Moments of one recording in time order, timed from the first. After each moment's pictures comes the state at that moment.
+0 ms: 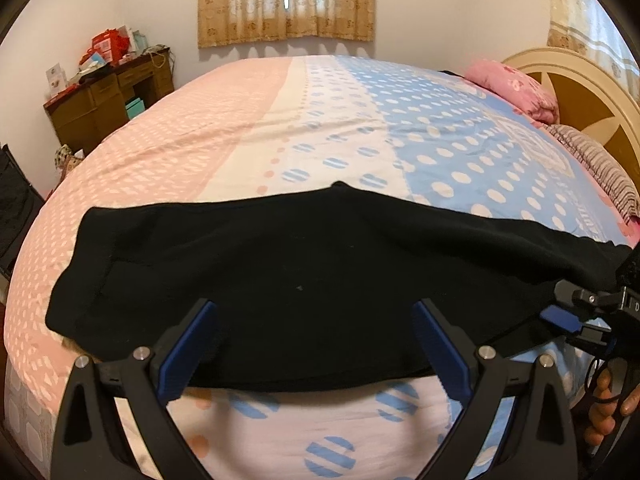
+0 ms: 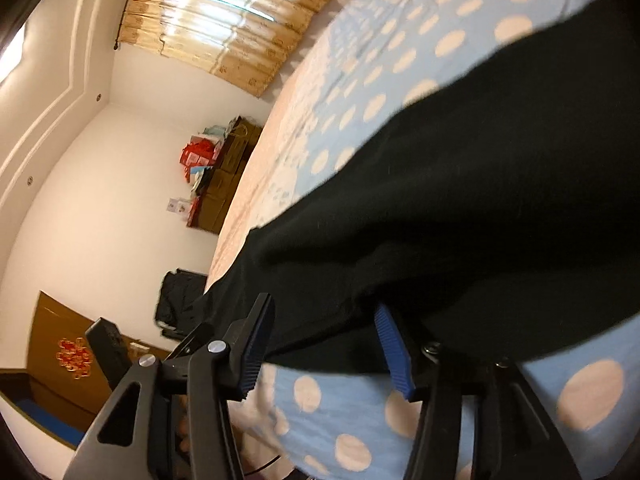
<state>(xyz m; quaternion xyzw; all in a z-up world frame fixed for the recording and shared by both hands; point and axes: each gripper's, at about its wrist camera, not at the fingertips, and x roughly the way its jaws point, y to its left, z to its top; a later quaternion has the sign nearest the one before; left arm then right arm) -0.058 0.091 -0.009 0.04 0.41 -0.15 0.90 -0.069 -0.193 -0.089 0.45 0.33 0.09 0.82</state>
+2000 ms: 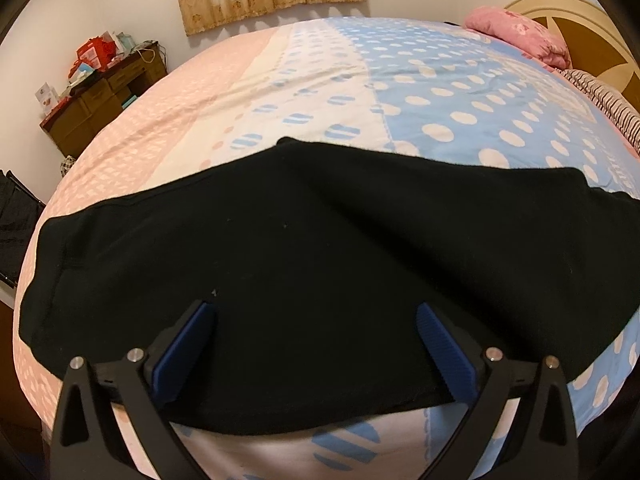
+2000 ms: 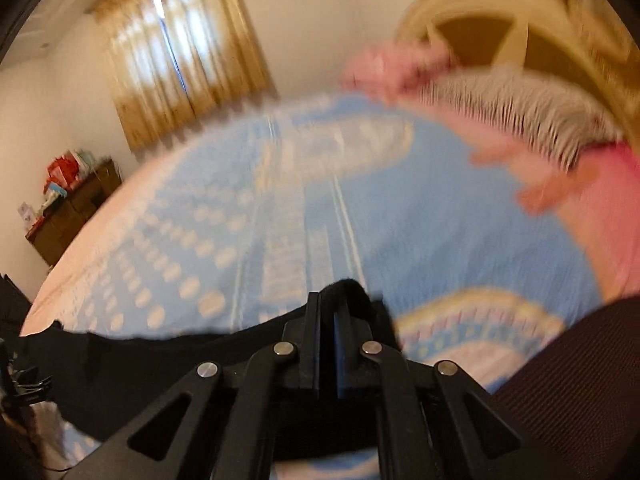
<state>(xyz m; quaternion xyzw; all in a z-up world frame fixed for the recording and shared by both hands) -0.055 0.029 -0.045 0.13 0.45 -0.12 0.88 -0.202 -0.444 -0.004 0.17 0.27 -0.23 0.92</state>
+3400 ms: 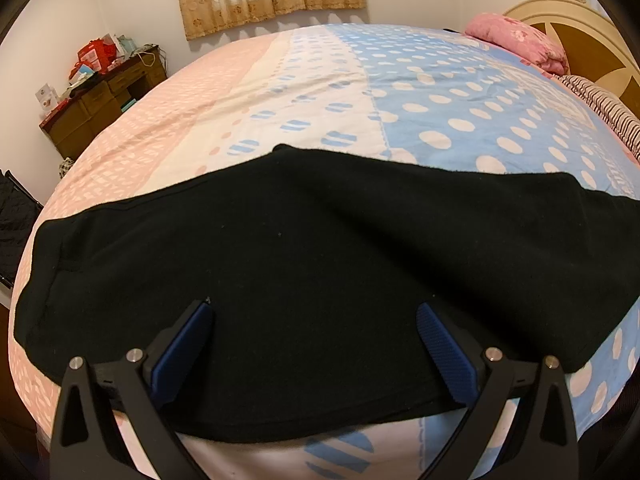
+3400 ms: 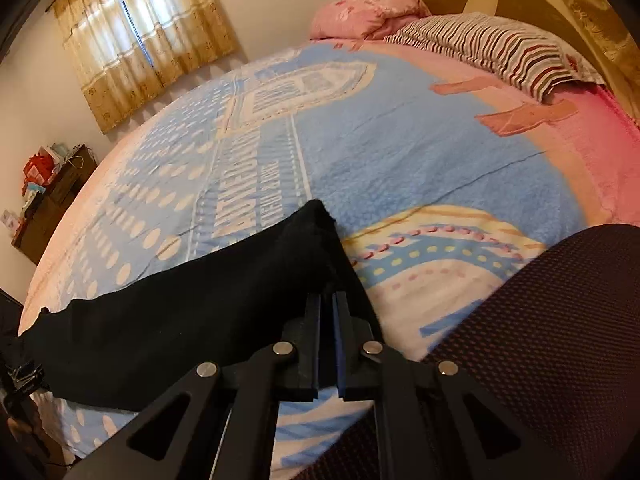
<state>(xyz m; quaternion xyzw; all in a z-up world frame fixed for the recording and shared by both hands) -0.052 0.026 -0.046 0.12 0.44 -0.13 0.88 -0.231 -0.461 -0.039 0.23 0.37 -0.25 0.87</state>
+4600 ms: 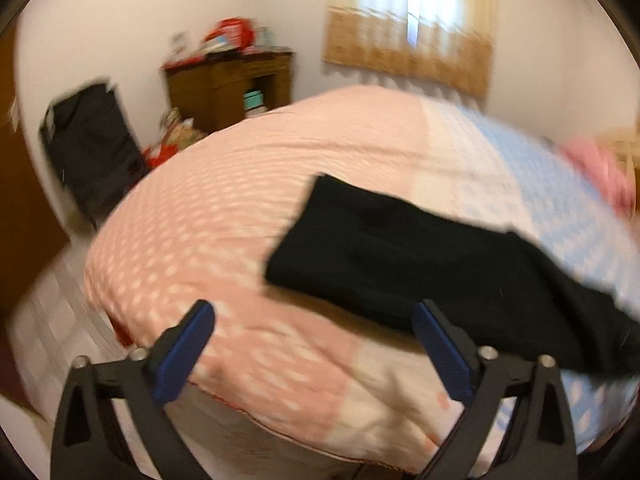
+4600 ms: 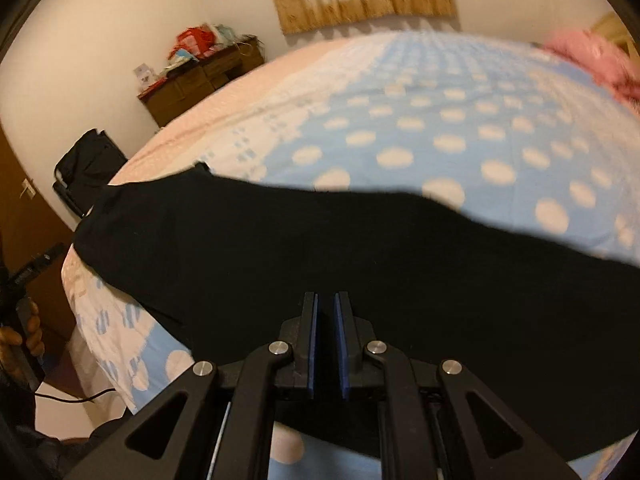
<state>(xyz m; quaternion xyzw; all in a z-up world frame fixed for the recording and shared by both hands) -0.080 0.244 -0.010 -0.08 0.36 0.03 0.93 -0.061 -0.182 -0.071 0.12 0.43 0.05 0.90</state>
